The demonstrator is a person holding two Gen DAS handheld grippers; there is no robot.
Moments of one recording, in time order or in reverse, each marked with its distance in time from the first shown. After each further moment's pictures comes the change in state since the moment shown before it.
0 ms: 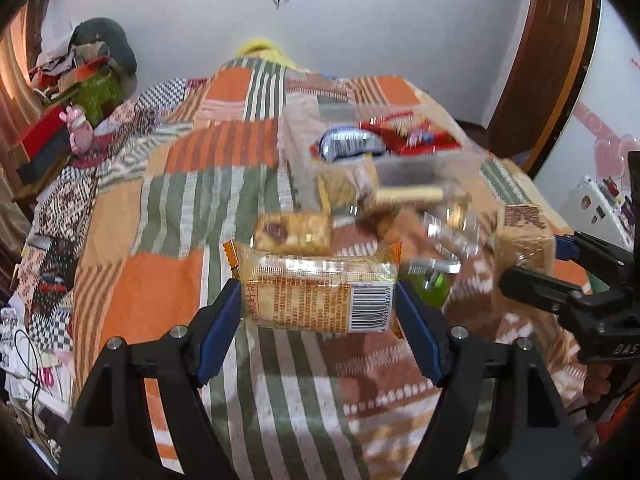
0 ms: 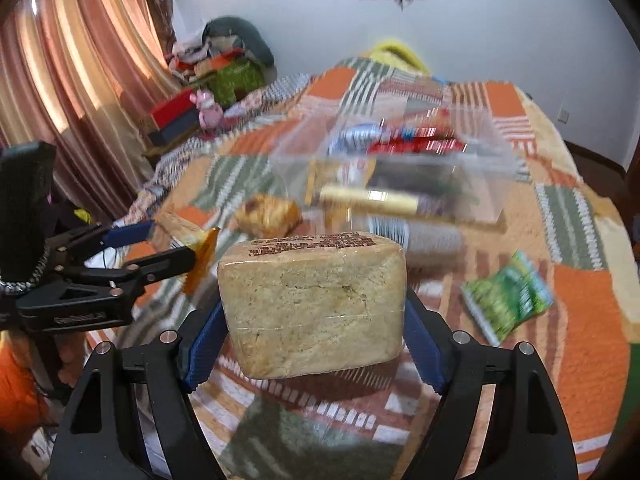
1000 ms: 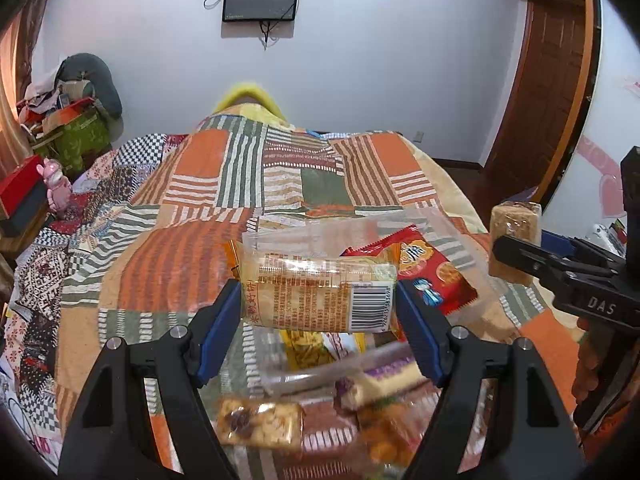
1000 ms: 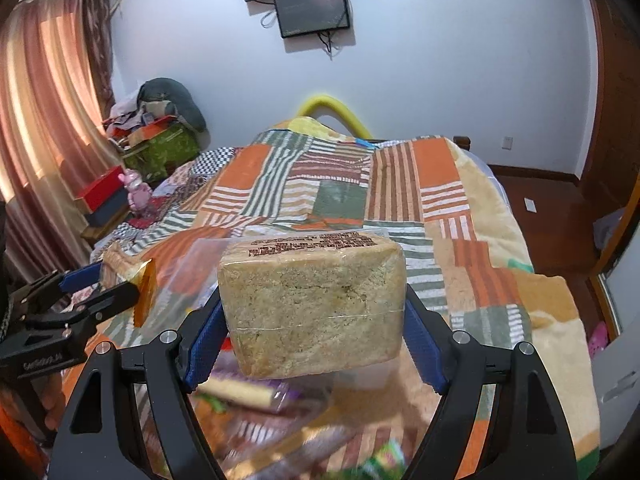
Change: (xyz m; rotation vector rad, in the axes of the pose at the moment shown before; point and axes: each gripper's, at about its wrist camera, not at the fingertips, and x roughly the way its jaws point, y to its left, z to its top) left arm 0.083 -0.019 0.136 0.013 -0.121 -0.019; right arm 0.033 -0.093 0.104 0.101 -0.139 -0.186
